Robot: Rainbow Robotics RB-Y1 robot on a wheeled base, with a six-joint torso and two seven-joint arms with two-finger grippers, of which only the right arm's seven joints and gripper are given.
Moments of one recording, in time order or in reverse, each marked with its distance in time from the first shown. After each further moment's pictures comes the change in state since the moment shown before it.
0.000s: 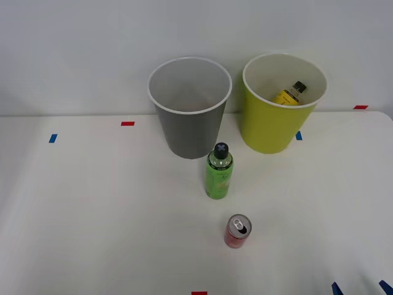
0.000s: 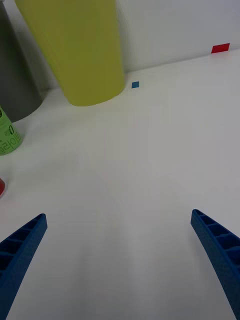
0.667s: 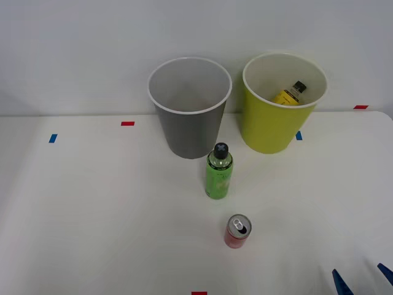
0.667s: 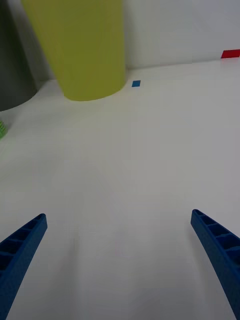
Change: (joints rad) arm -0.139 -0.070 -0.015 0.097 0.003 0.017 0.013
